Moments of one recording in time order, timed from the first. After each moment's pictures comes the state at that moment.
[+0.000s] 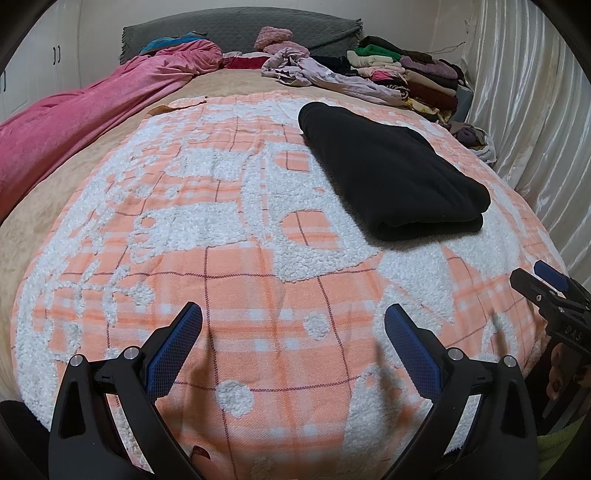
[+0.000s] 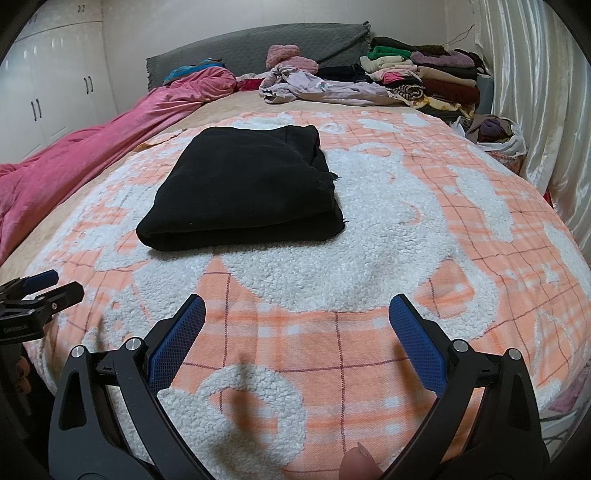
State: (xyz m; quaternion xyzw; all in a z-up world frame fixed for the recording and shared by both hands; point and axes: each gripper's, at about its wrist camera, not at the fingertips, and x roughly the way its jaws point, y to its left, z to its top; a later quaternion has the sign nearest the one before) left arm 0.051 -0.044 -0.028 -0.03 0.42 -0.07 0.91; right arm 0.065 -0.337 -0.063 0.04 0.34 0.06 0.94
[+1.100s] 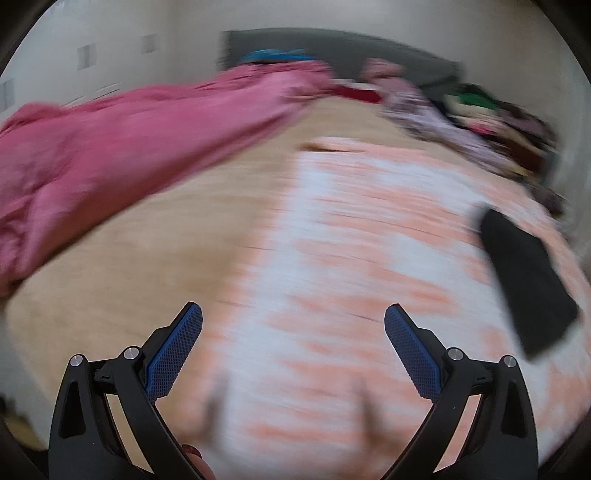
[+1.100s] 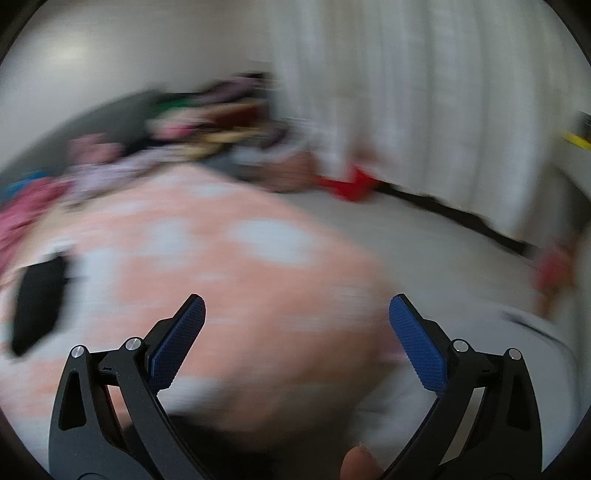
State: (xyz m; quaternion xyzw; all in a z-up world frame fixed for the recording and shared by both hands) left arm 0.106 0.169 0.024 -0.06 0.38 0.14 0.91; right arm -0.110 -0.657 -0.082 0.15 0.28 -0.38 0.87
